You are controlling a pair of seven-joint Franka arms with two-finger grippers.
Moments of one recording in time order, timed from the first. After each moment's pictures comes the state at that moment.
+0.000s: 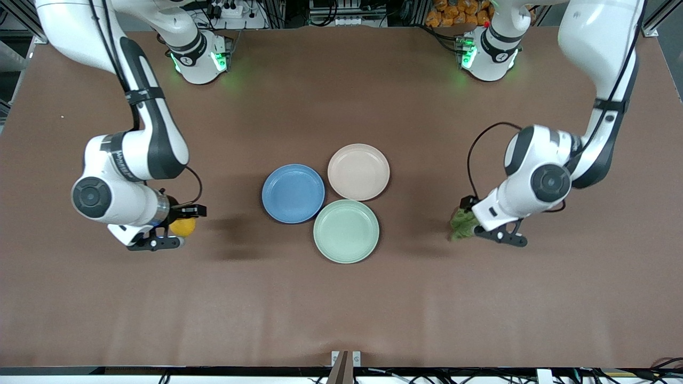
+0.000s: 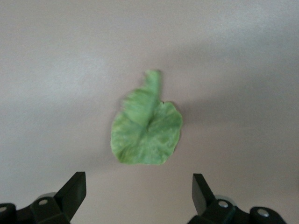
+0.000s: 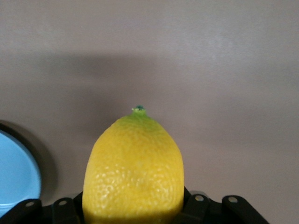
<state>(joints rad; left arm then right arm) -0.04 0.38 -0.23 -1.85 0.11 2.14 -0.05 0.23 0.46 -0.12 -1.69 0.09 1.97 -0.01</state>
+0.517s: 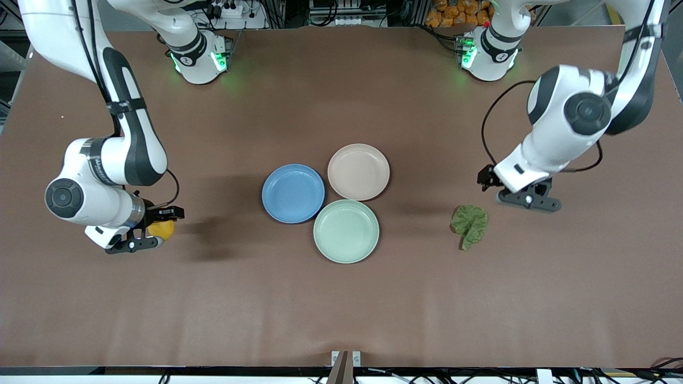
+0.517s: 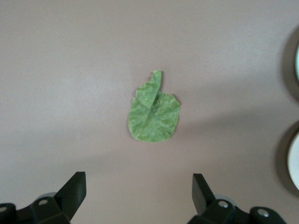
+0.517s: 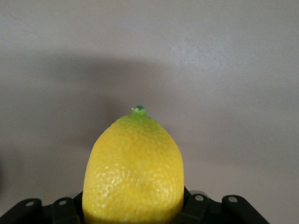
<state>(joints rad) -0.04 0.10 -0.23 -2.00 0.06 2.13 -0.06 0.18 0.46 -0.17 -1.82 0.08 2.15 -0.19</state>
